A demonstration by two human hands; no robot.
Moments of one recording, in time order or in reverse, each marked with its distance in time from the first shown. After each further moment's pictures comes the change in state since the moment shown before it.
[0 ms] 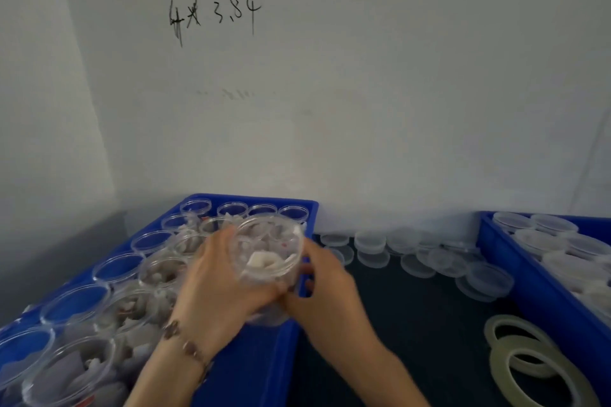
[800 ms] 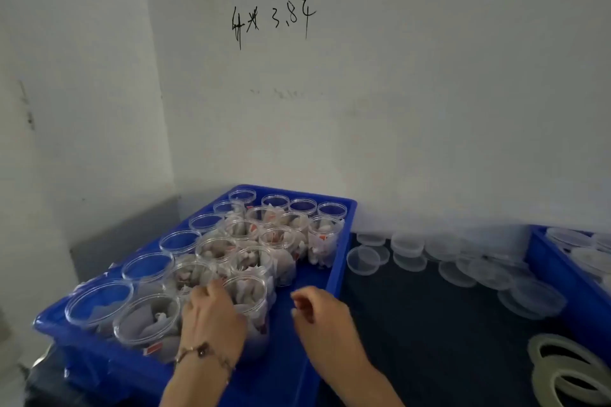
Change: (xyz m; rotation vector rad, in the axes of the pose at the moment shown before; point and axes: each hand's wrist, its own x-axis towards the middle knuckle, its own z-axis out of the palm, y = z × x) left_hand -0.043 -0.088 -0.006 0.624 0.080 -0.491; right_hand -0.015 0.050 0.065 -0.226 -0.129 0.115
